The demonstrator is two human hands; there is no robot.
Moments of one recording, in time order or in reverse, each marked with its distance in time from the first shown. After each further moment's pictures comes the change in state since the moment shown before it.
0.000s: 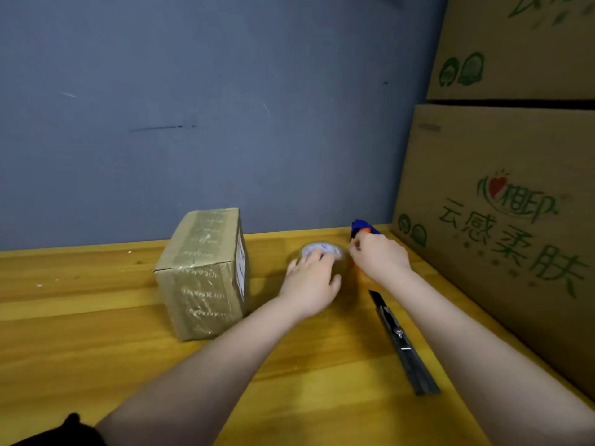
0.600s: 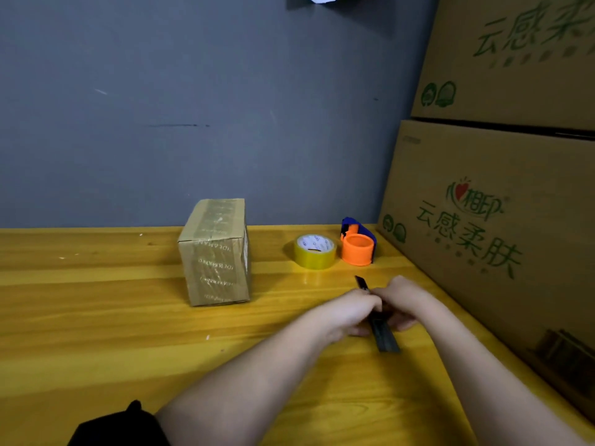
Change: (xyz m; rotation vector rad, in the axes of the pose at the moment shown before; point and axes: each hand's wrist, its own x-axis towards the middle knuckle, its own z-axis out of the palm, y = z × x) left_hand -0.067 0.091 0.018 -1.082 -0.475 -0.389; right_hand -0.095 0.041 -0.028 0.388 -0.502 0.439
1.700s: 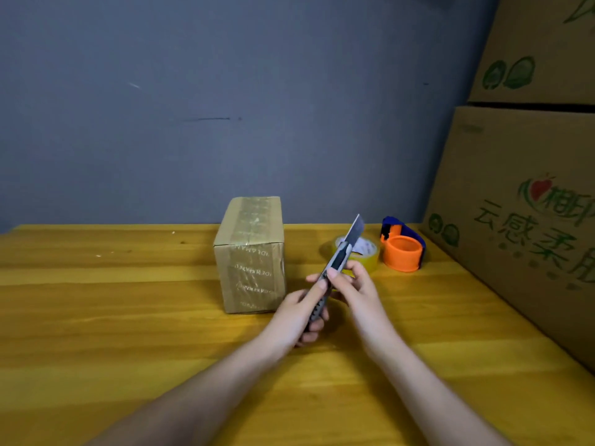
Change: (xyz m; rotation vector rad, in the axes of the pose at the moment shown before) left_hand -0.042 -0.053 -0.125 -0.185 0.275 0.217; right_hand -0.031 -0.085 0.107 1.057 -0.137 -0.708
